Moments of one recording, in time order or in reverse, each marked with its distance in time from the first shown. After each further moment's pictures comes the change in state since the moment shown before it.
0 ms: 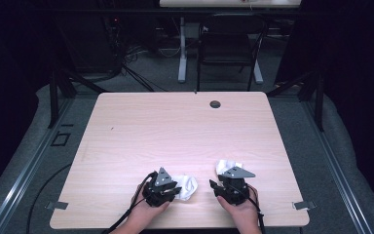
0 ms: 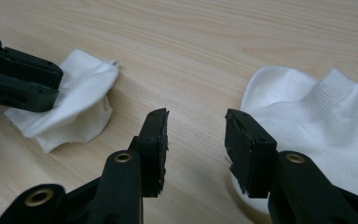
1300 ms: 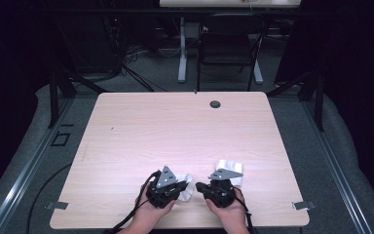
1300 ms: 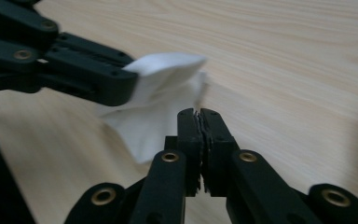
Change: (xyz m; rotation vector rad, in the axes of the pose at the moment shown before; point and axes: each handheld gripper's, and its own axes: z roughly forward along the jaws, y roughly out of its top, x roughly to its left) left arm -0.022 0.022 -0.022 -0.103 -0.028 0.007; right arm 0.034 0.009 0.011 0.021 0.219 0.000
